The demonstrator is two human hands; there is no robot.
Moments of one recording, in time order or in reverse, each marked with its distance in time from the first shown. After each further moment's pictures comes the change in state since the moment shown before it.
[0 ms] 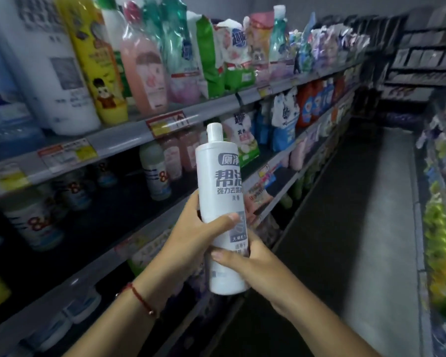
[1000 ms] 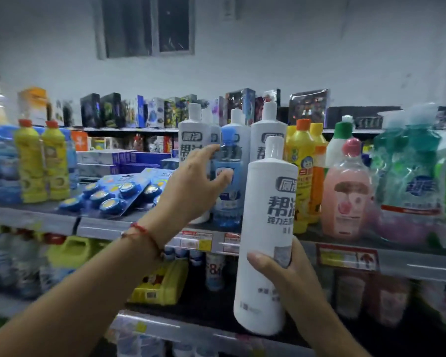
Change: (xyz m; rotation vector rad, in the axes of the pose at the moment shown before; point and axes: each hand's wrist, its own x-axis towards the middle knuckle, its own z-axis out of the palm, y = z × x) left_hand 0.005 0.222 -0.139 1.300 1.226 0.106; right_hand 0.158 -0.159 0.089 0.120 -0.829 -0.509
